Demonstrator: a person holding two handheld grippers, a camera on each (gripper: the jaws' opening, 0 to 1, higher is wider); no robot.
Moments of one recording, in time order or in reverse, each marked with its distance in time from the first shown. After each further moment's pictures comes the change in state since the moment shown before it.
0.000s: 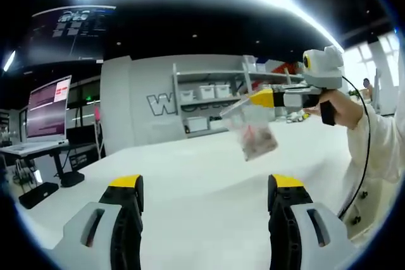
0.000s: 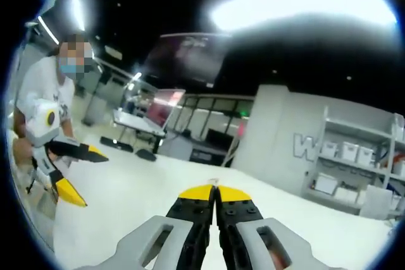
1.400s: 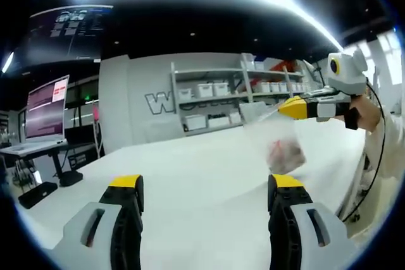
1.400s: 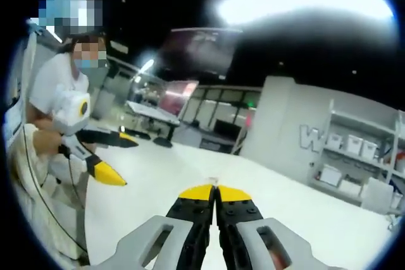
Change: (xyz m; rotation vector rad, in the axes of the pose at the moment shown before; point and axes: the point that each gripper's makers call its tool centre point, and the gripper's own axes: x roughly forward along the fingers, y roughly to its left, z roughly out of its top) left arm 0.002 -0.006 -0.001 0.009 0.012 -0.011; right arm -0.055 0.030 -0.022 0.010 0.073 0.059
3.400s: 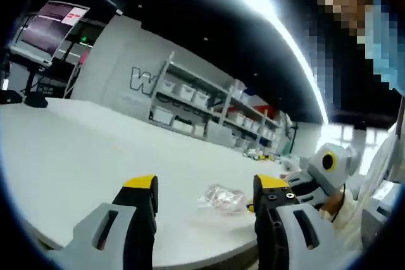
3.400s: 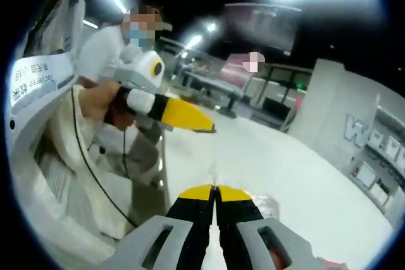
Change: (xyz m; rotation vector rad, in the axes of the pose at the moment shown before) left arm -0.031 -0.048 -0.005 -0.596 -0.036 -0.280; right arm -0.028 0.128 -0.051 -0.079 0.173 0.325
